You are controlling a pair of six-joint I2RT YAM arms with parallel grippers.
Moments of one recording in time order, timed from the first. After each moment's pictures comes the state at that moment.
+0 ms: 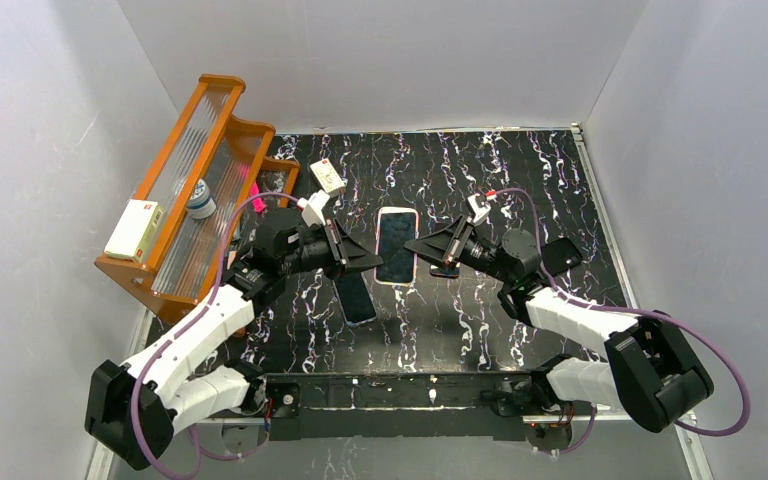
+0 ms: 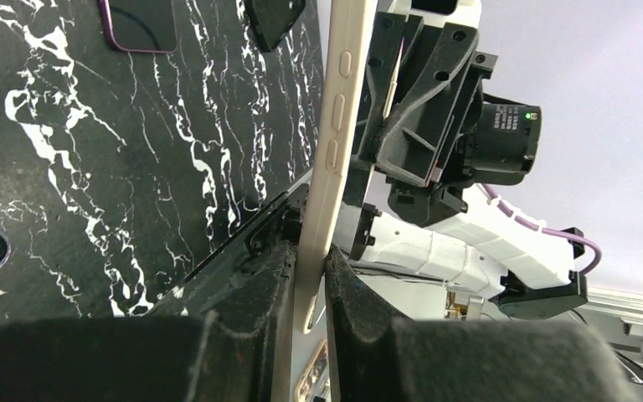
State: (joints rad) left arm -0.54 1.02 0.73 -0.07 0.58 -1.10; right arm 0.56 1.21 0.44 0.86 -0.56 1.35
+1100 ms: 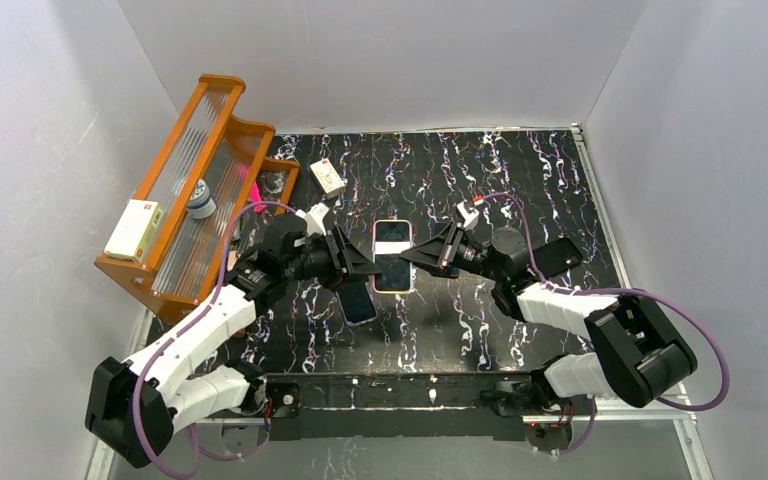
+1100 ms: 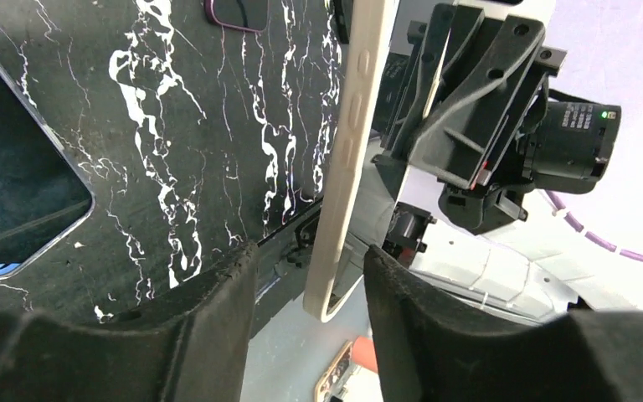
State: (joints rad) left arm -0.55 1.03 0.71 -0.21 0.50 -1.04; right arm 0.56 1.33 0.43 0.88 -0.62 1.33
